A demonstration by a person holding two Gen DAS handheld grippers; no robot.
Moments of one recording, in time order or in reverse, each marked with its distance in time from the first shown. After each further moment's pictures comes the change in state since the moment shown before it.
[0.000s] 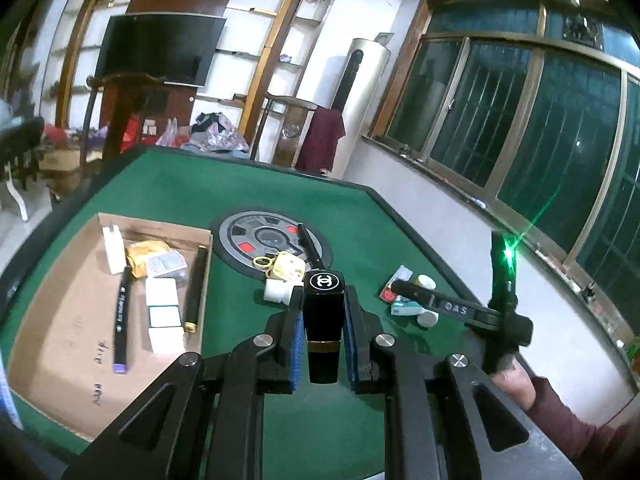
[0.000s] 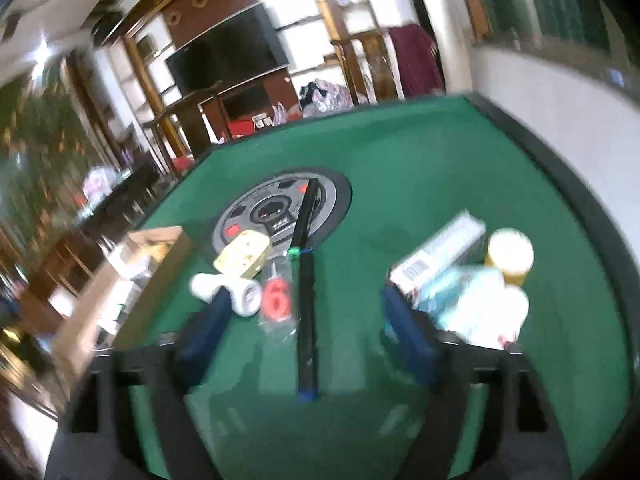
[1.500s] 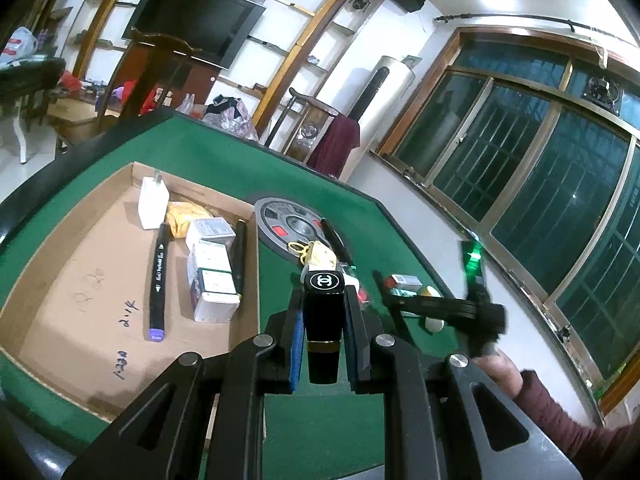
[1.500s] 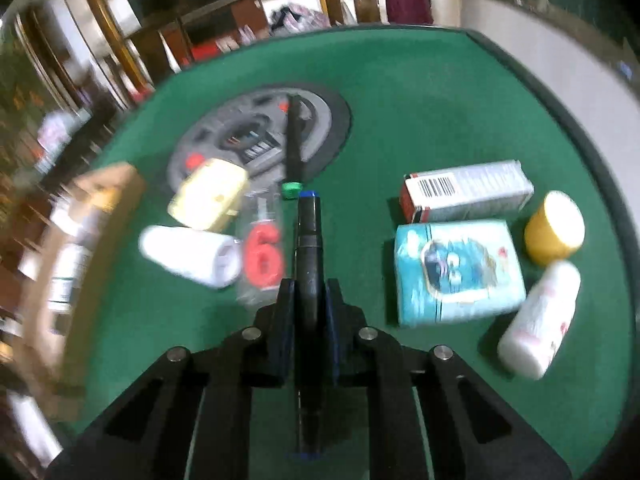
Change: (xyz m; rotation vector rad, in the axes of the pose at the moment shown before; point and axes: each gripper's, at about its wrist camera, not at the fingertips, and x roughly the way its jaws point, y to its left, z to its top) left arm -0.027 0.075 -0.029 -0.180 -0.034 -0.054; right arm 0.066 0.025 0.002 -0.011 0.261 -0.110
